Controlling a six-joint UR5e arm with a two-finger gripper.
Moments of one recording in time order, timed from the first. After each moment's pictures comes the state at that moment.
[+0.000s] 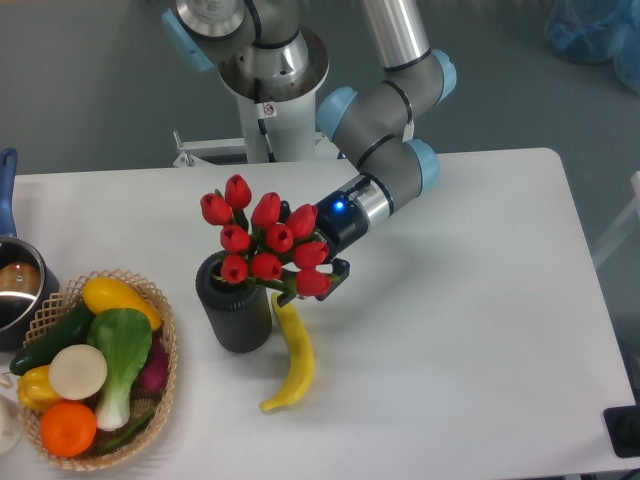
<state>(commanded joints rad) 2.68 -1.89 -2.13 -0.85 0.05 1.73</state>
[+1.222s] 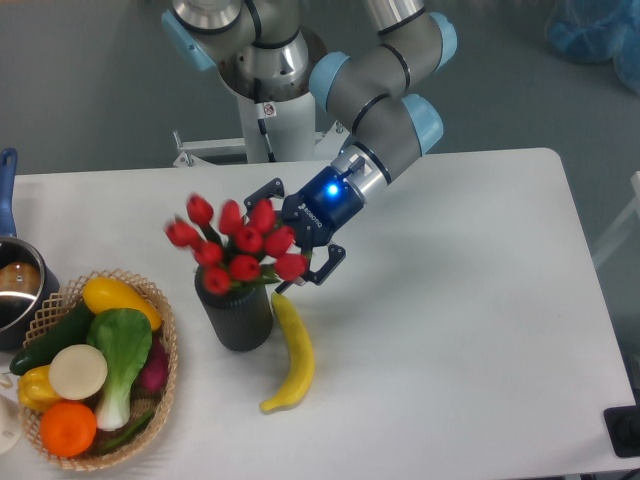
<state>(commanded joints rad) 2.69 -1.78 -2.10 -0.84 0.28 1.39</state>
